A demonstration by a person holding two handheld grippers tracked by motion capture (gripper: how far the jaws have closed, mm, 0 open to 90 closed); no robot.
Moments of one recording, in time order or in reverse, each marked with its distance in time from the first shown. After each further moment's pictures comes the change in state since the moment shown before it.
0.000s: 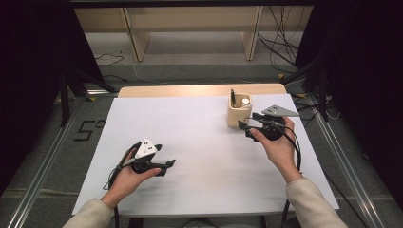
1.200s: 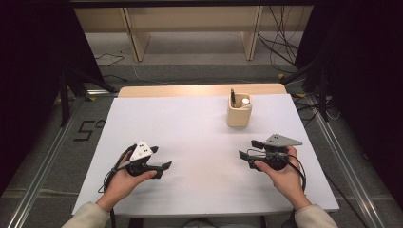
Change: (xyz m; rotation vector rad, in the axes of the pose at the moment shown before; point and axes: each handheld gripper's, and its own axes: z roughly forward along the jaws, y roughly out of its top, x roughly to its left) left arm 0.001 -0.010 -0.013 0.001 0.003 -0.019; right arm 0.020 -0.070 -0.032 0.061 0.130 -0.033
